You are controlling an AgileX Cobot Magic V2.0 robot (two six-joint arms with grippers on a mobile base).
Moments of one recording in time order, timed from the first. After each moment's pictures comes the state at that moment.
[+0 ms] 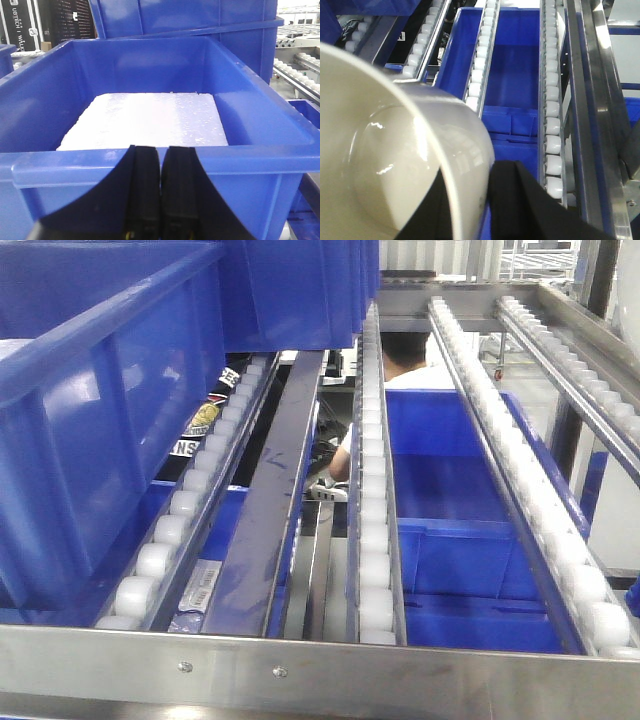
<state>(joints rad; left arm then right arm) -0.15 -0.01 0.01 -0.07 0.01 0.10 0.14 0.48 -0.61 -0.08 0.58 0.20</state>
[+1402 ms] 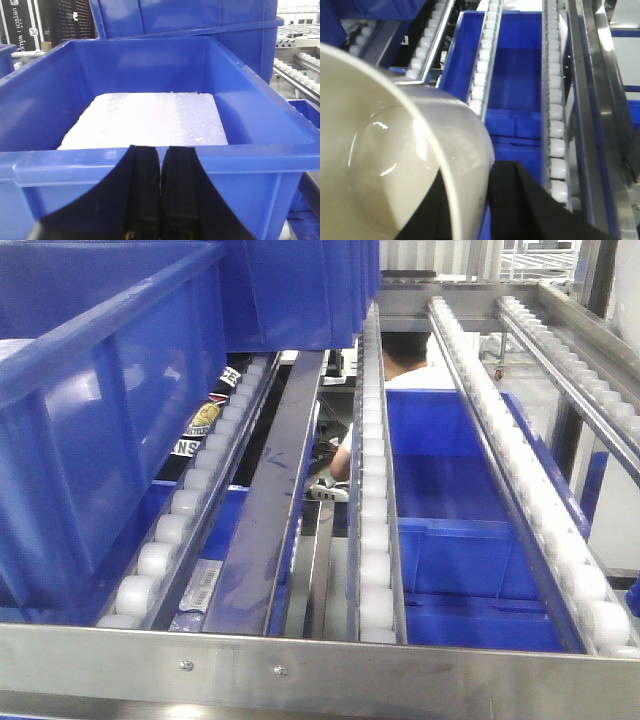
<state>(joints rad) -0.15 -0.01 0.01 -0.07 0.01 0.10 0.14 0.48 -0.61 -0.06 0.56 0.20</state>
